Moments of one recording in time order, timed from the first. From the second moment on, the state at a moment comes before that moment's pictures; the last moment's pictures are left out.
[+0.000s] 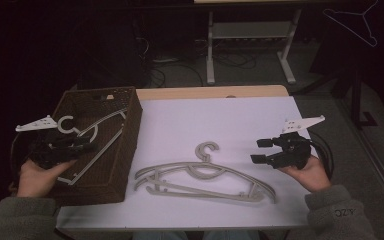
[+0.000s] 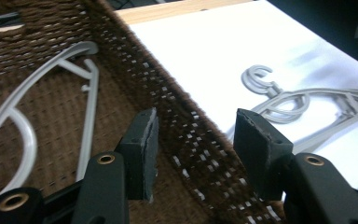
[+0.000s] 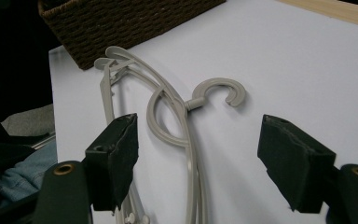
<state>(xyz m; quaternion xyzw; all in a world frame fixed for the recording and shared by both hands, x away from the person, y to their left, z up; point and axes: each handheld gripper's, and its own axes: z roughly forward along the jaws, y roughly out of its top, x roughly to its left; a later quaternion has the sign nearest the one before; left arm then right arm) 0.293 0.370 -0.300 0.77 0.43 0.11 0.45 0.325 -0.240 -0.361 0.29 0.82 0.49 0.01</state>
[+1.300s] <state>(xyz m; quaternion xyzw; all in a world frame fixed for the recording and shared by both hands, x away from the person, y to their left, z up) 0.295 0.215 -0.325 0.84 0.31 0.05 0.46 0.315 -0.246 -0.372 0.29 0.84 0.46 0.02</state>
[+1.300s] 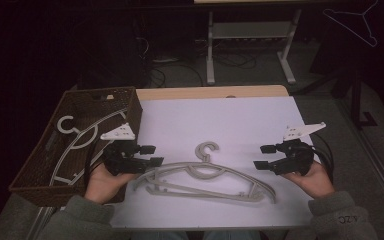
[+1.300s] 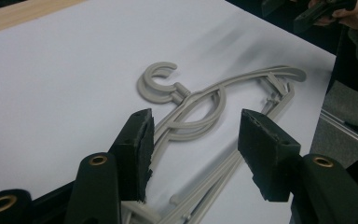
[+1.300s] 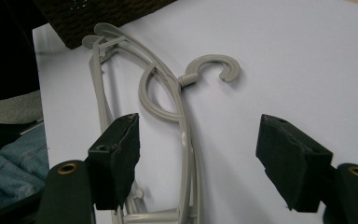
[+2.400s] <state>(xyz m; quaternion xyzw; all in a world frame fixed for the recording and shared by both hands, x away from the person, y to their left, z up) 0.360 0.163 -0.414 0.87 0.32 -0.02 0.37 0.322 -0.217 -0.422 0.28 0.88 0.39 -0.01</state>
